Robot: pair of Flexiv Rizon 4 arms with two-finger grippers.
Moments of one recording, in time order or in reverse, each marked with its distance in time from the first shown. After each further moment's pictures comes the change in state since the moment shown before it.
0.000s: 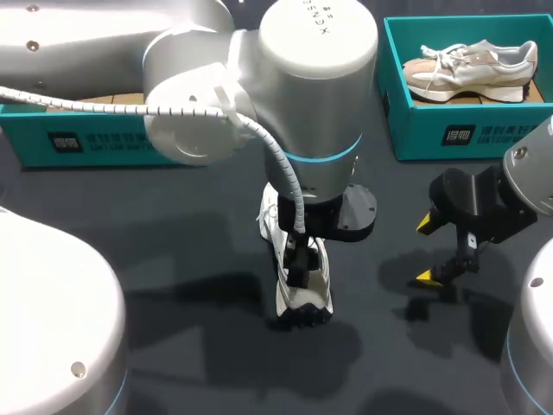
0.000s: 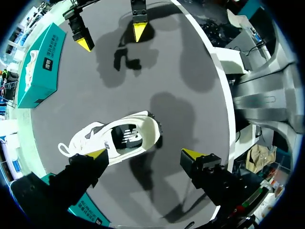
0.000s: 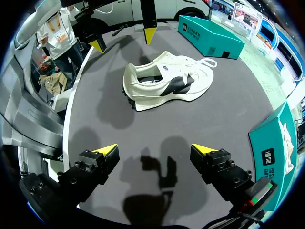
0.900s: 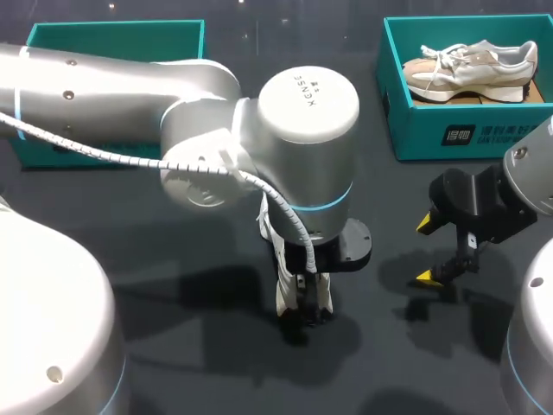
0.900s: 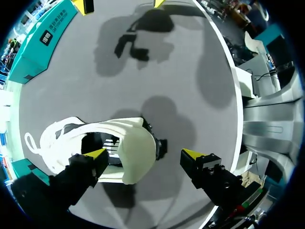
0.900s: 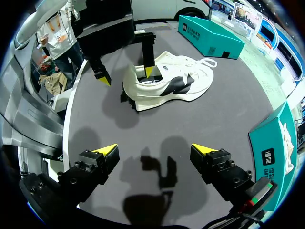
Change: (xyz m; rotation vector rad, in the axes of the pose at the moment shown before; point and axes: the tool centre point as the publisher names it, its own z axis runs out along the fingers) left arm 0.021 -0.012 0.076 0.040 0.058 -0.200; right arm 0.000 0.000 0.000 0.000 0.000 0.000
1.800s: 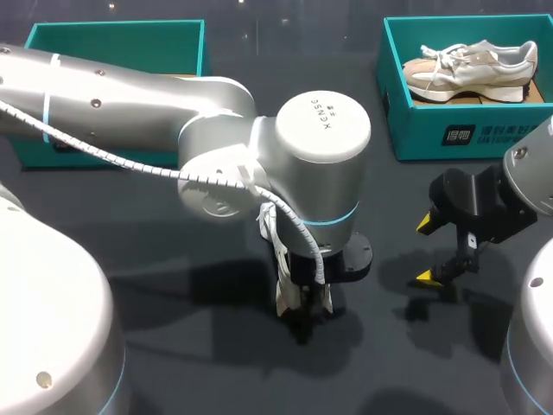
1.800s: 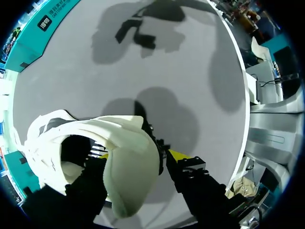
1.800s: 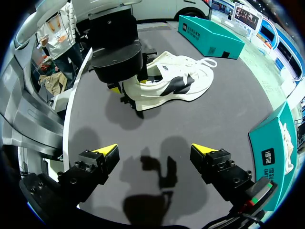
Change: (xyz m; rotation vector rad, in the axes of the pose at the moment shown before) left arm -0.001 0.002 0.033 -0.049 0.019 -0.067; right arm 0.000 0.000 0.000 0.000 0.000 0.000
